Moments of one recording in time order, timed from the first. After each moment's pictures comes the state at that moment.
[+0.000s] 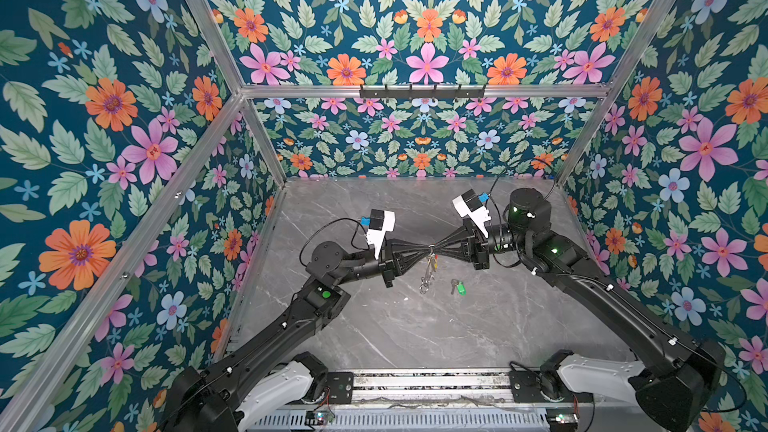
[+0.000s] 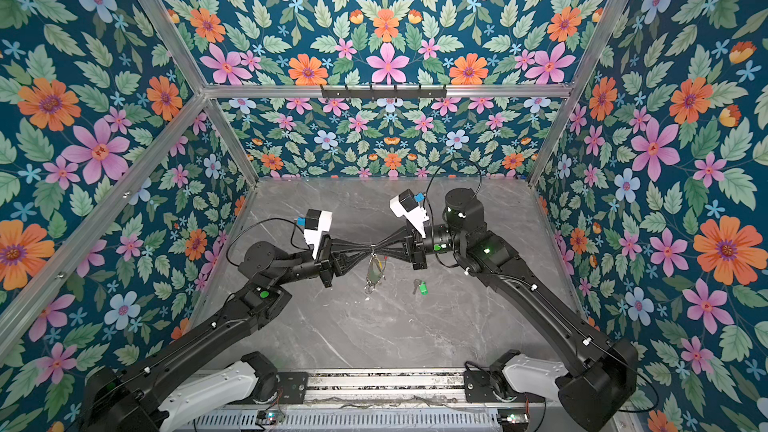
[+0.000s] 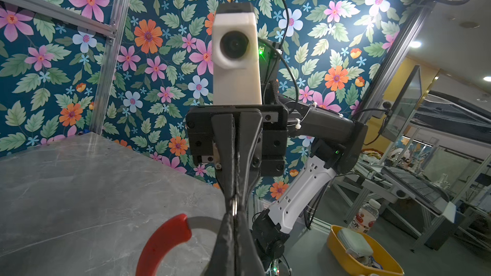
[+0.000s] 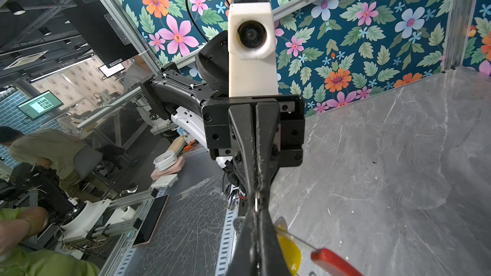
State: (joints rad) left arm -0.68 1.00 0.68 0.66 0.79 -0.63; right arm 0.57 1.21 1.16 -0.16 -1.09 0.20
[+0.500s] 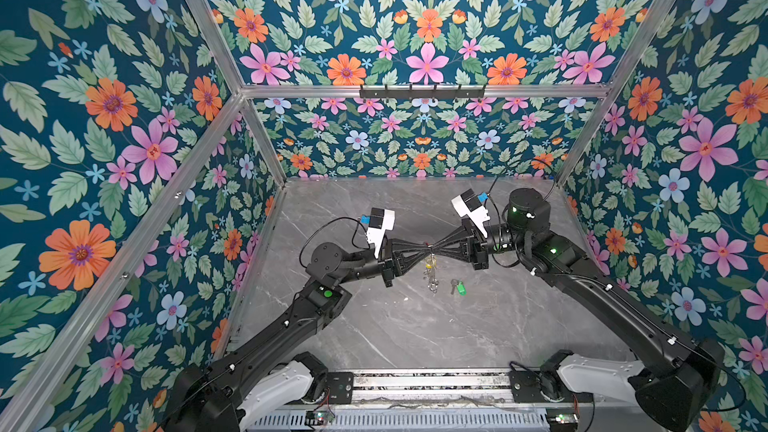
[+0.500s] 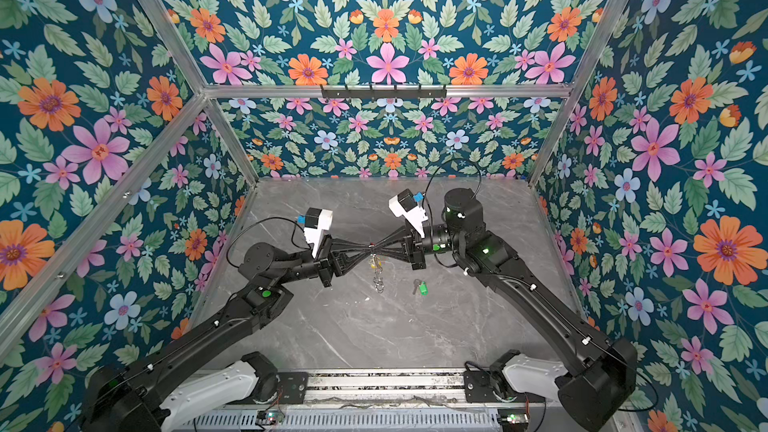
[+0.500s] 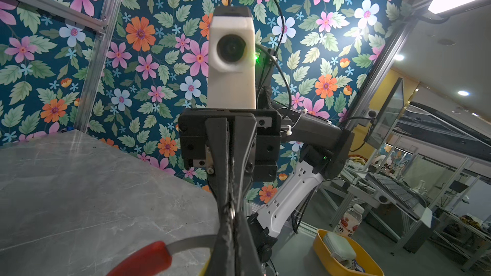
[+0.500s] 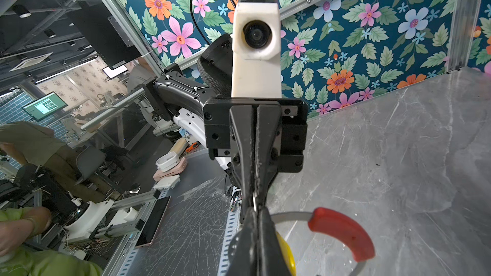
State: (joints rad) left arm -0.68 1.00 0.68 0.70 0.80 -0.70; right arm 0.57 1.21 1.16 -0.14 -1.09 0.21
